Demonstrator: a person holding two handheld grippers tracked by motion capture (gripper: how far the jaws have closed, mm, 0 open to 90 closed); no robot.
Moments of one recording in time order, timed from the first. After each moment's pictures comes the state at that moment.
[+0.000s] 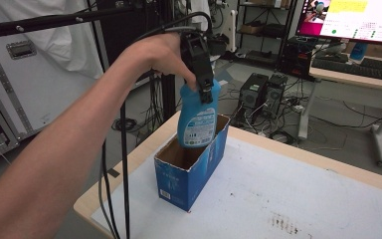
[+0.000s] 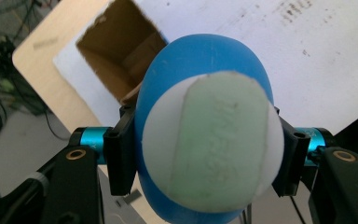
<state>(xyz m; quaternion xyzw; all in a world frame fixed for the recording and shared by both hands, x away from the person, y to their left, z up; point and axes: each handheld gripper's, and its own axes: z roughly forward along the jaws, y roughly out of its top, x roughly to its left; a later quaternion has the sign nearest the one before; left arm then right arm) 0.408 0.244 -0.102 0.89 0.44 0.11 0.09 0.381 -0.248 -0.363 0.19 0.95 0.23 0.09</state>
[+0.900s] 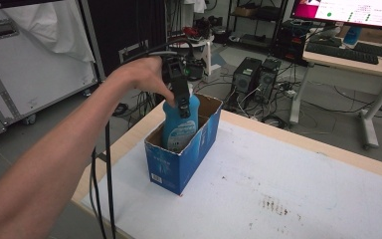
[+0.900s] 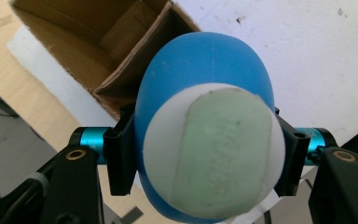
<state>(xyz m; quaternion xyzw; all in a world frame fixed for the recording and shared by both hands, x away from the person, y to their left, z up) 0.421 0.274 -0.202 0.92 0.38 0.07 0.08 0.379 -0.243 -0.378 0.20 0.95 0.21 0.09</state>
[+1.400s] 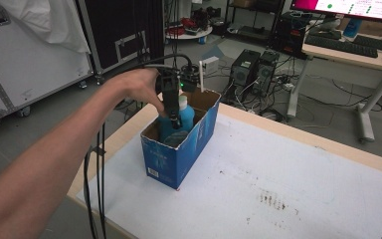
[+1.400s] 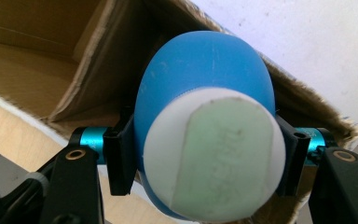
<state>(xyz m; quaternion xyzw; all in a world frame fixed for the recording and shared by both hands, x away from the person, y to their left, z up) 0.423 0.277 -0.246 0.95 0.29 0.06 0.08 0.380 -0.244 -0.381 0.20 0.96 0.20 0.09</state>
